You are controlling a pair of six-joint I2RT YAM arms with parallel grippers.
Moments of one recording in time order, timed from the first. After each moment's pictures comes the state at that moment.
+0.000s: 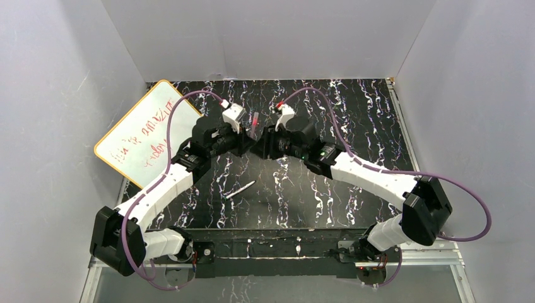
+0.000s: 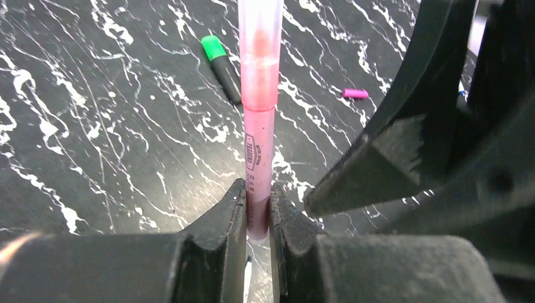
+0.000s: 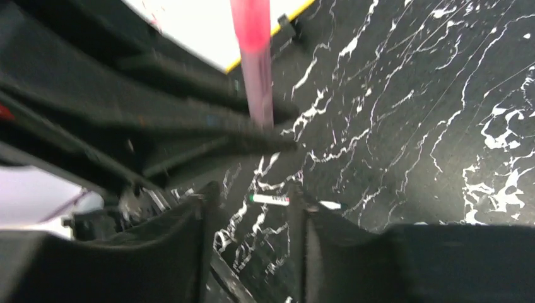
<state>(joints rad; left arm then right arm) -0.50 1.20 0.85 -0.03 0.36 -0.12 0.86 1.44 1.09 -0.01 -0.11 0.60</state>
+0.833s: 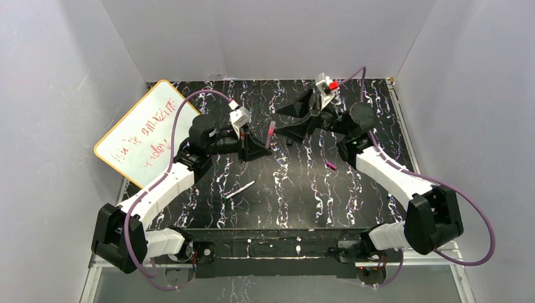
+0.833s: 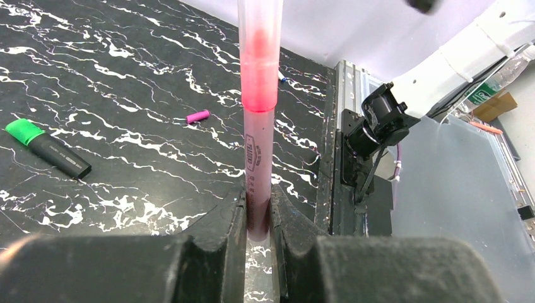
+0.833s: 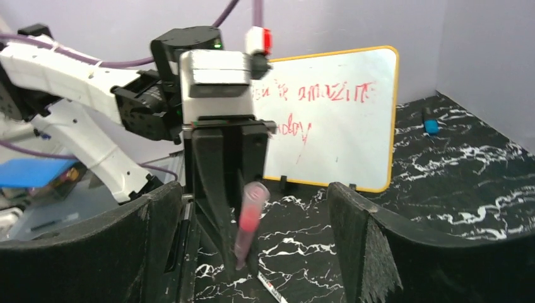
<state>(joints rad) -0.48 1.22 0.85 0.23 0.92 -0.22 0.47 1.35 0.95 0.81 -0.92 0.58</state>
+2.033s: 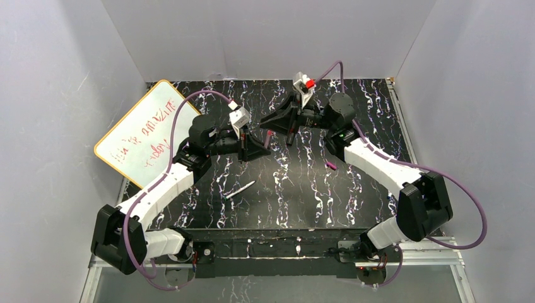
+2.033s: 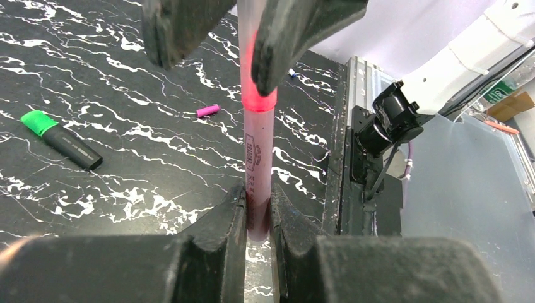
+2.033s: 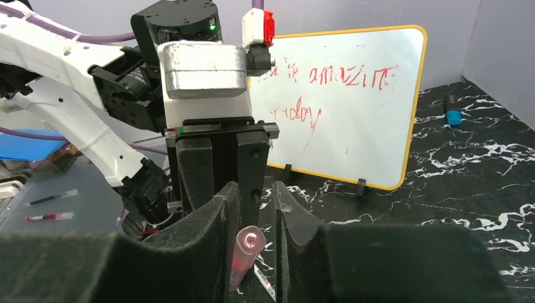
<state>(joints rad) -0.48 1.22 0.85 0.19 0.90 -0.19 0.58 1.46 1.10 0.64 -0.93 0.43</state>
